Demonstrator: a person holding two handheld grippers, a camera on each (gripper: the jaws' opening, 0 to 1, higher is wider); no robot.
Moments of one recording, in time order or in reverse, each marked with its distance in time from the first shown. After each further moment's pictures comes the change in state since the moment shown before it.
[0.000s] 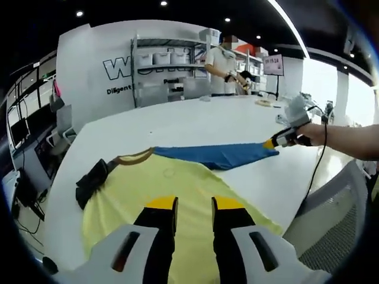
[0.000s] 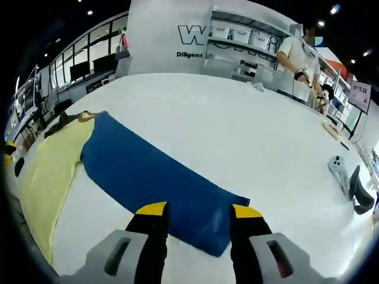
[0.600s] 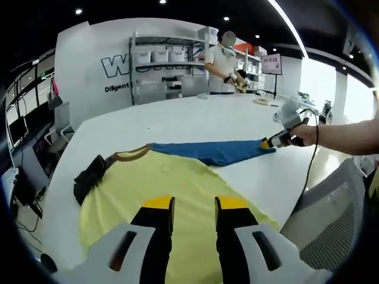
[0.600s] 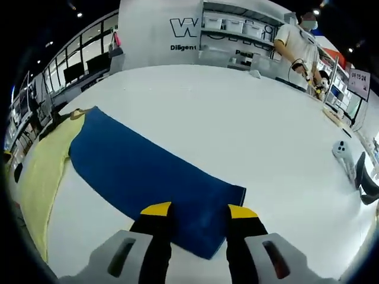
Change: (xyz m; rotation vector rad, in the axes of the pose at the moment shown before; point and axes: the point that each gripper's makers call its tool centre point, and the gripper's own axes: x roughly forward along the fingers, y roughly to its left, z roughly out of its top) left arm -0.005 -0.003 -0.008 -0.006 0.020 -0.016; right arm 0.015 -0.008 -0.017 0.044 0.043 0.031
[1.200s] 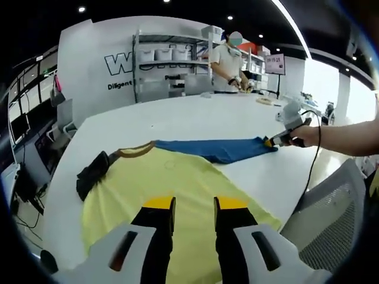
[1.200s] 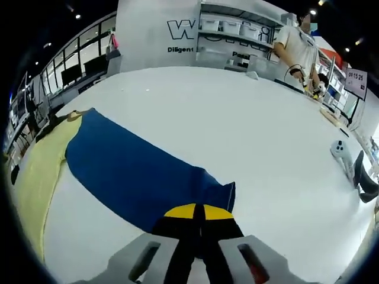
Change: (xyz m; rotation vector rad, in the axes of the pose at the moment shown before) left arm -0.003 0.006 -0.005 -0.017 0.010 0.015; right arm 0.007 -0.003 0.002 -0.005 -0.016 -0.052
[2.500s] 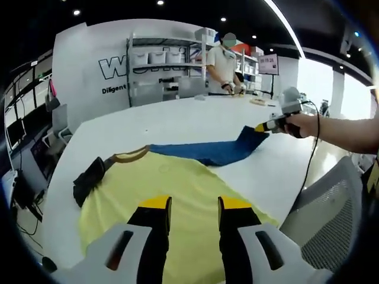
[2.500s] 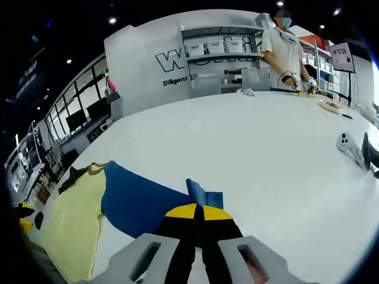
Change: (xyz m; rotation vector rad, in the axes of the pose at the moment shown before) left arm 0.000 -0.006 0.006 0.034 -0.016 -0.040; right arm -0.039 0.034 0.067 0.242 -0.211 0.142
